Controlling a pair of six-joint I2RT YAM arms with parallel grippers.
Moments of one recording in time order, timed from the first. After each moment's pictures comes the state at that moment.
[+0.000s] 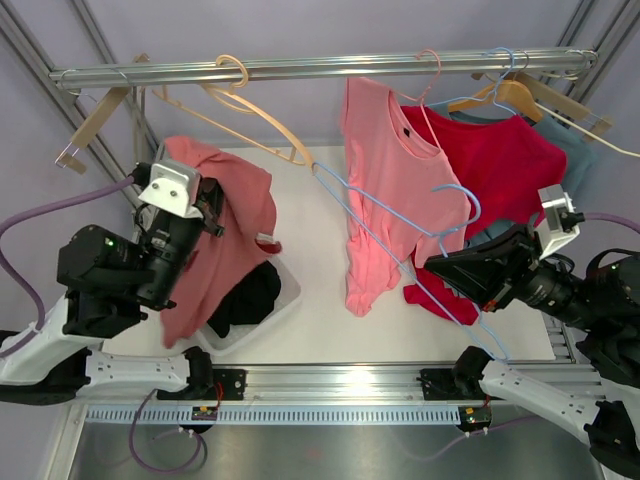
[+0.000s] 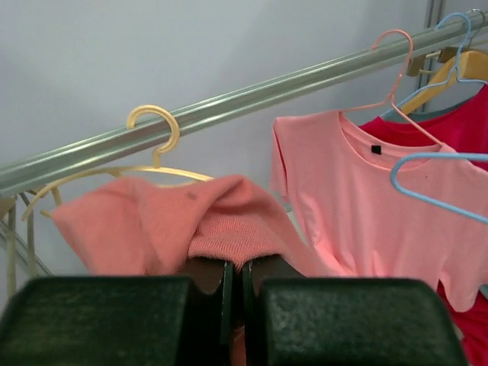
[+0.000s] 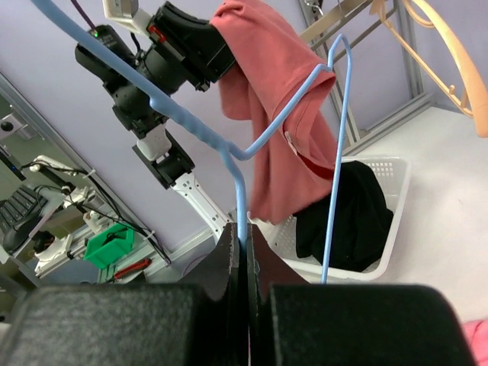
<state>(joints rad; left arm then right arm) -1.32 0.87 1.46 -0.19 -0.86 0.48 0.85 0.63 1.42 -0.57 -0.27 0.52</state>
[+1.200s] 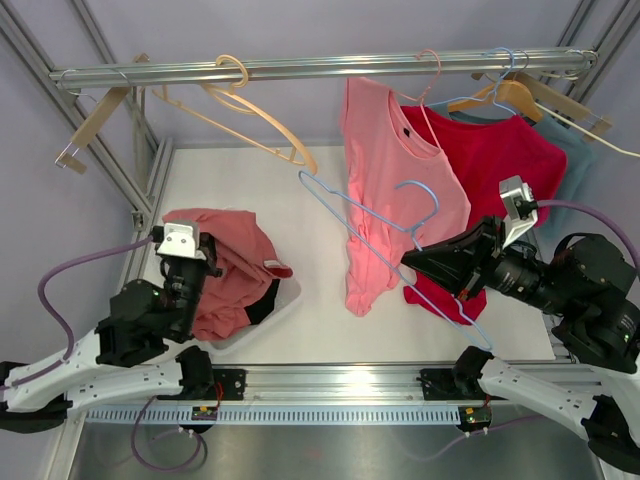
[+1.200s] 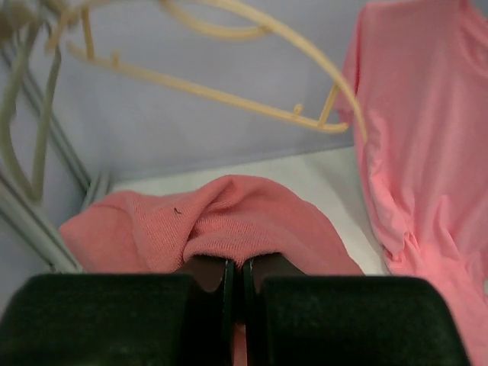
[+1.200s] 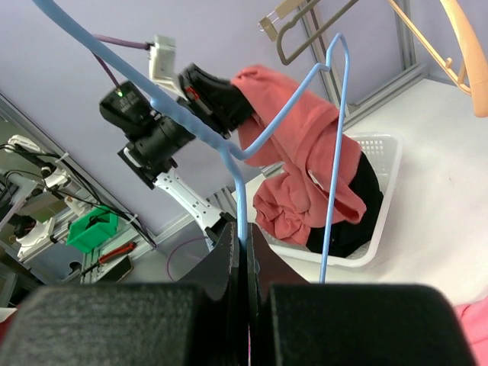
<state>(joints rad) -1.25 0.54 0.89 -0.01 -1.02 0.39 0.85 0.71 1.40 -0.57 -0.28 0.48</state>
